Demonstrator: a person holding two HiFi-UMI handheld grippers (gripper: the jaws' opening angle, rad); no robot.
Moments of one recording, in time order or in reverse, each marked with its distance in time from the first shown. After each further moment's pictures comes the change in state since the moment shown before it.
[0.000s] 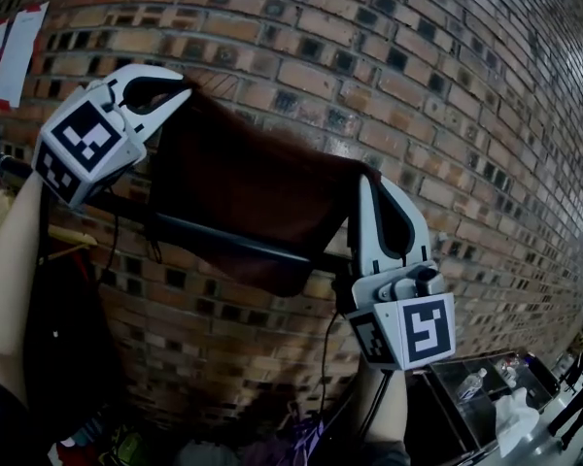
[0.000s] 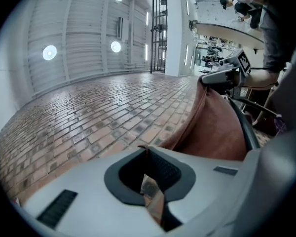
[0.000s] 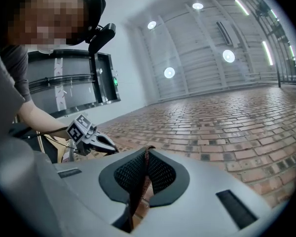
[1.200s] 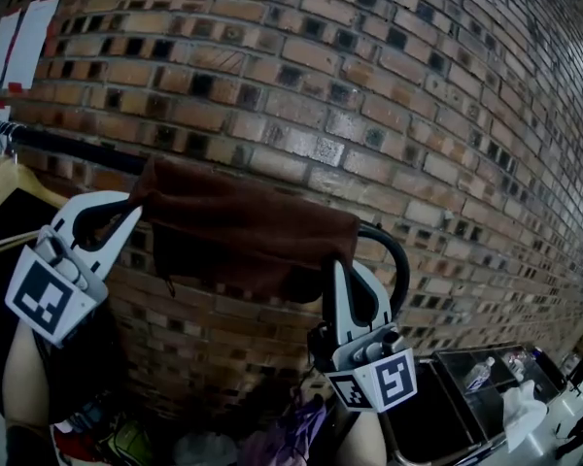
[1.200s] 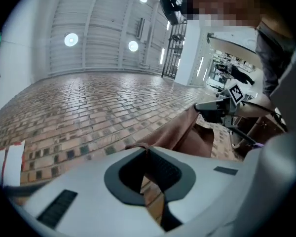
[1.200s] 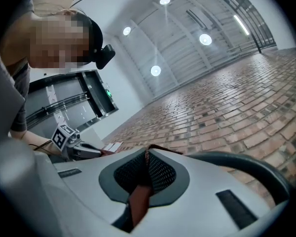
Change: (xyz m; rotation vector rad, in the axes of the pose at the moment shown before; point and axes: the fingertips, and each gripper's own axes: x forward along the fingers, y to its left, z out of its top) left arm -0.143 -0.161 -0.031 -0.261 -0.035 0.020; right arm -0.140 0.058 -0.069 0.280 -0.003 0.037
